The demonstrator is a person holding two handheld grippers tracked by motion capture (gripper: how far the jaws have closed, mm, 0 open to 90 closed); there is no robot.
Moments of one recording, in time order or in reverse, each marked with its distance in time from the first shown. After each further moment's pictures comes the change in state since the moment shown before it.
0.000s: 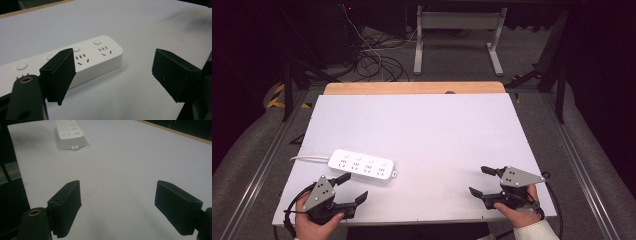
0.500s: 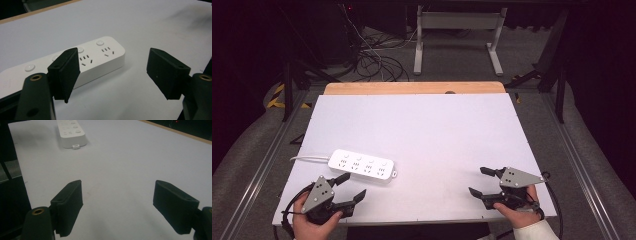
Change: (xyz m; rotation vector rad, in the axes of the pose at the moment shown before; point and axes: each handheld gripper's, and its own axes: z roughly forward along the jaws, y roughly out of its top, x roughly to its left) left arm -0.002 0.005 -0.006 0.012 0.026 0.028; right arm 0.001 0.000 0.000 0.003 0.008 -0.005
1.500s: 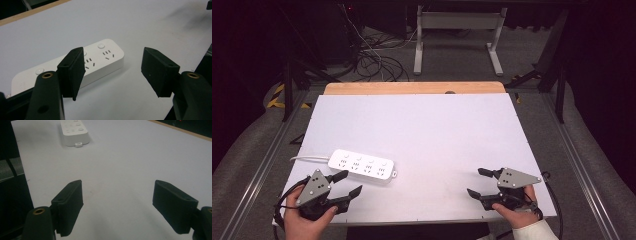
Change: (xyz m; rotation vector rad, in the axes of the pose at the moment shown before) left arm 0.003 0.031 -0.015 0.073 -0.005 0.002; right arm 0.002 -0.001 0.004 0.010 0.017 -0.003
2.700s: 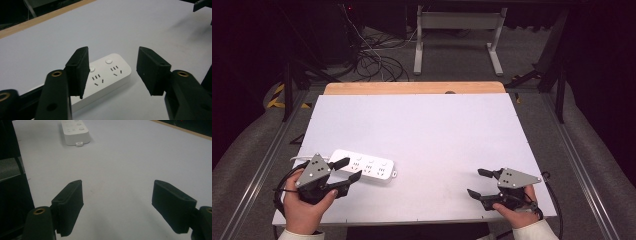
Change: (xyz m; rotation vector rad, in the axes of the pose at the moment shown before) left arm 0.016 0.031 0.003 -0.007 0.004 -0.004; right arm -0.001 -0.001 0.000 0.001 0.007 0.000
